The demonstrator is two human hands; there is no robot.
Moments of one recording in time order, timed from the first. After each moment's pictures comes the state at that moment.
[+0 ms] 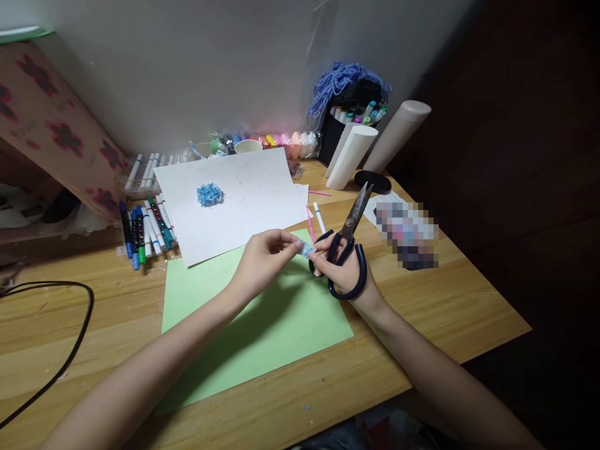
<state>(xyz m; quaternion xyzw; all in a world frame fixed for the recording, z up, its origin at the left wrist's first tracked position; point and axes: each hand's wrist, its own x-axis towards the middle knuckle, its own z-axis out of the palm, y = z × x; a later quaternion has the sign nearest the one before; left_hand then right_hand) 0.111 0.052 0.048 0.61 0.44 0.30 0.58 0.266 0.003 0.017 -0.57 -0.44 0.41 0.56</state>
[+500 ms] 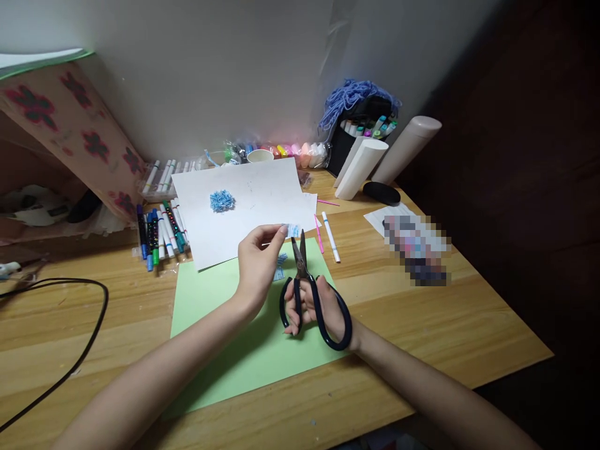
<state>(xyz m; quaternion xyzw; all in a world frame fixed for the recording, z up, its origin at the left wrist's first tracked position) 0.110 0.055 0.042 0.50 0.51 0.49 0.50 0.224 -0.023 0.005 -0.40 -0.35 0.75 0.40</state>
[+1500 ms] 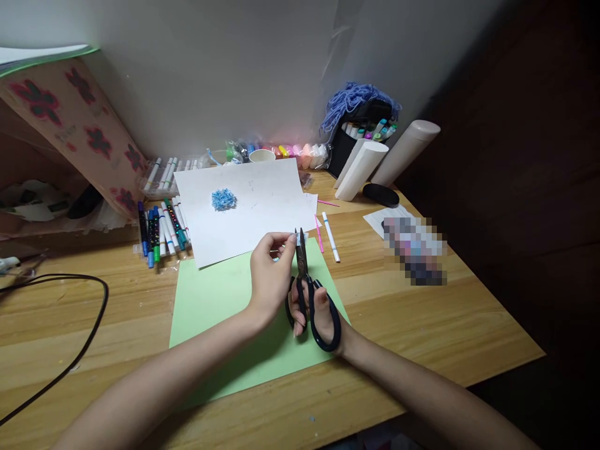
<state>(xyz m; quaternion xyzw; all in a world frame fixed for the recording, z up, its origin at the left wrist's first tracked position) 0.122 0.035 0.041 0.52 0.53 0.48 0.47 0.215 -0.032 -0.016 -0.42 -0.41 0.67 0.46</state>
